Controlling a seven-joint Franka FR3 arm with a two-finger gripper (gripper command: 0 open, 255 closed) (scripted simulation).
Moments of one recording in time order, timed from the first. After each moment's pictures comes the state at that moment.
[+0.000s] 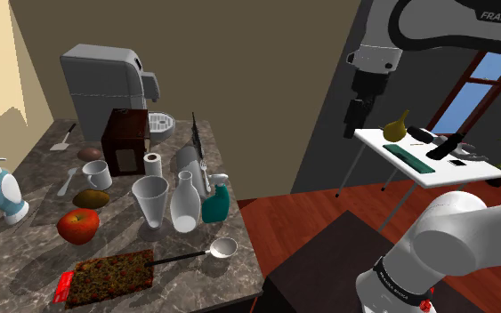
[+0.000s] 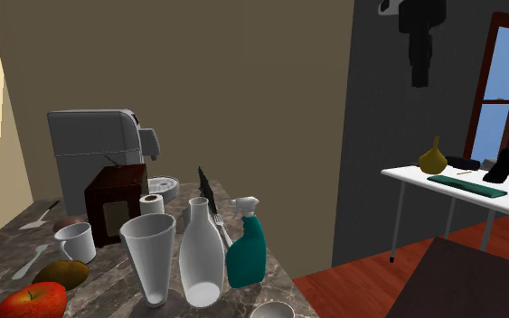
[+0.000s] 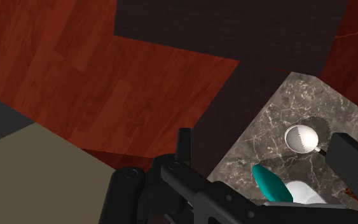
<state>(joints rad) 0.01 -0.74 0.02 -2.33 -0.03 1.47 -0.15</state>
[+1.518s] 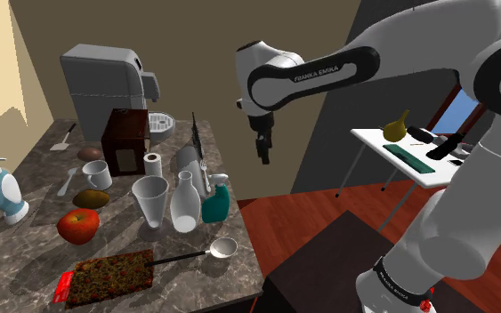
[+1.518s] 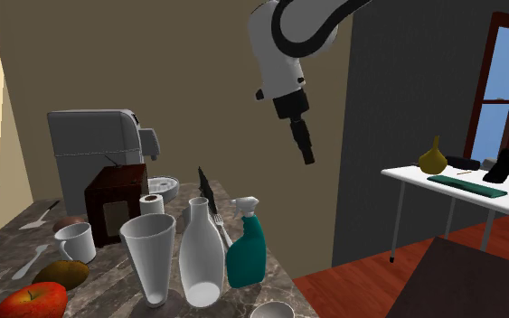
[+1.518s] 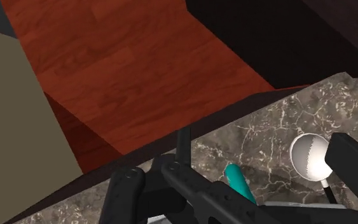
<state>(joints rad) 0.14 0.06 0.18 -2.00 -0.21 1.75 -0.31</state>
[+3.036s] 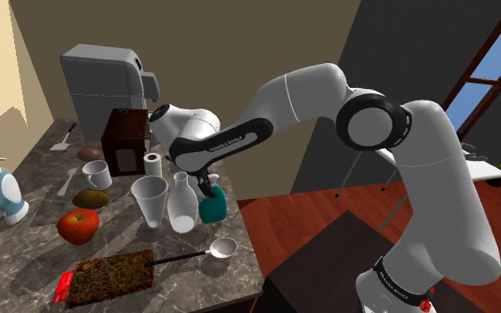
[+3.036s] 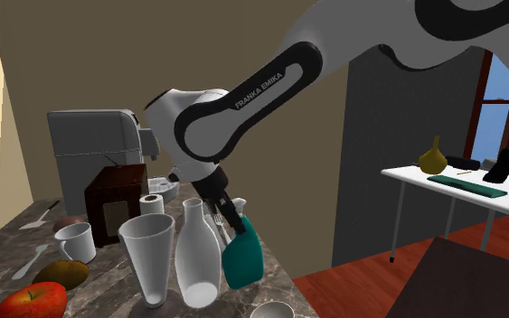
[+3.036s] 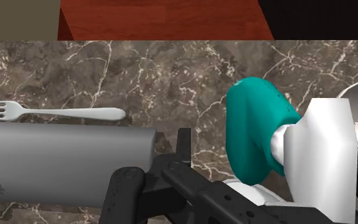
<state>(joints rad) 0.37 0.75 0.23 -1.42 -0.48 1.75 -0.43</state>
